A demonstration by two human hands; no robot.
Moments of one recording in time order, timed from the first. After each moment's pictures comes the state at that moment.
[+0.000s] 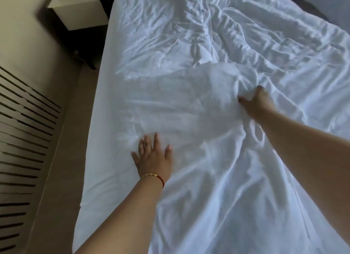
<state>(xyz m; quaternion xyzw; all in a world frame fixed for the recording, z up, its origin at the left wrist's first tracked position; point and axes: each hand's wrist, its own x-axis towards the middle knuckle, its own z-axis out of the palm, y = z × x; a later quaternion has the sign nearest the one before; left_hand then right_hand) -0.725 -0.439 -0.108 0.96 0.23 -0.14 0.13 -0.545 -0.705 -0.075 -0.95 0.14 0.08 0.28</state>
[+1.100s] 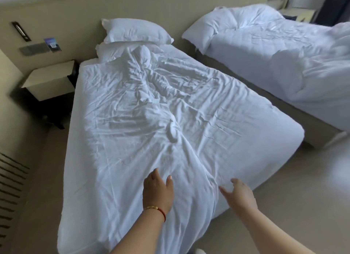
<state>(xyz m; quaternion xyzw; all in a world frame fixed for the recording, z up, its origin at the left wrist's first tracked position) -0.955 -0.625 0.002 0.95 0.10 -0.06 0.30 -0.984 -0.851 -0.050 -0.89 0.28 0.12 0.33</state>
